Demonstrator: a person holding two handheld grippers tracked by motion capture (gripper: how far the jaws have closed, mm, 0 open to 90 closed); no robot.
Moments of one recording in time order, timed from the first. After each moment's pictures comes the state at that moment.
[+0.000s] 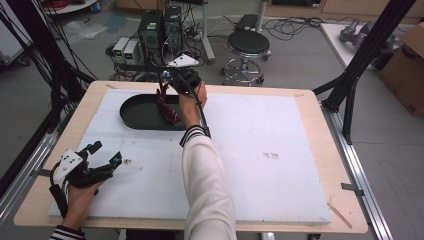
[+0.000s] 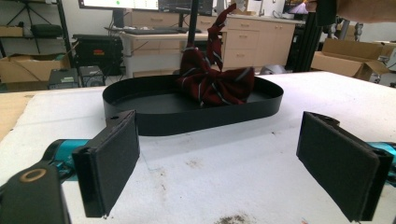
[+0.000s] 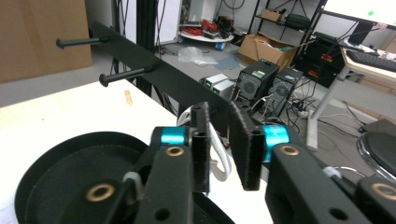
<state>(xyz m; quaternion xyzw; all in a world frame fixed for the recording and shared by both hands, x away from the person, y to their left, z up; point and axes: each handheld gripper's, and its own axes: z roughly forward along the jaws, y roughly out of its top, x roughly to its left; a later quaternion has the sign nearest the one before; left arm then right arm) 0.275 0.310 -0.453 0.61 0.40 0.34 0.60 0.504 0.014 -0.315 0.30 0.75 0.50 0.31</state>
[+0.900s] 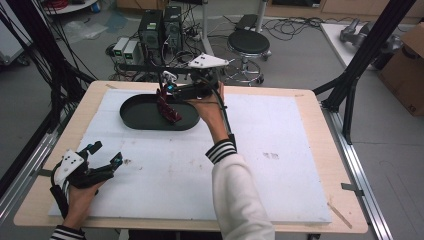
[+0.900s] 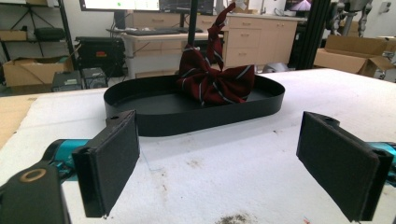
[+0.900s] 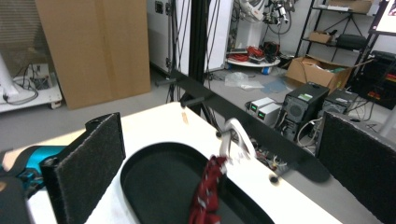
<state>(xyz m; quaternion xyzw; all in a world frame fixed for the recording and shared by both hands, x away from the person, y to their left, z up) 0.273 0.308 -0.453 0.61 0.39 0.34 0.59 0.445 -0.047 -0.274 0.25 0.74 0.58 0.23</state>
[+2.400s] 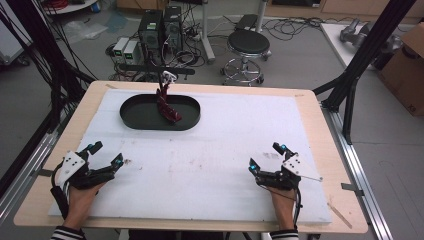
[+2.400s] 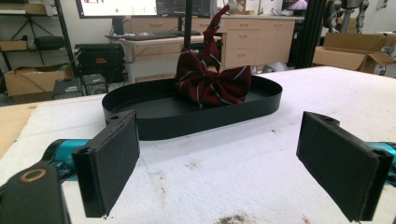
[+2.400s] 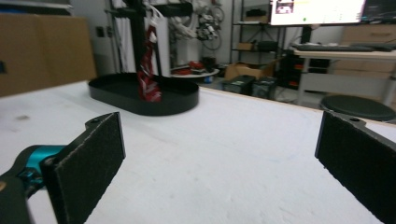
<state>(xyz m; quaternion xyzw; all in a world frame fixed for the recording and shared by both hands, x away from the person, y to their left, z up) 0.271 0.305 -0.453 0.62 0.38 0.36 0.59 0.275 -0.257 -0.442 0.35 0.65 0.60 0.32</state>
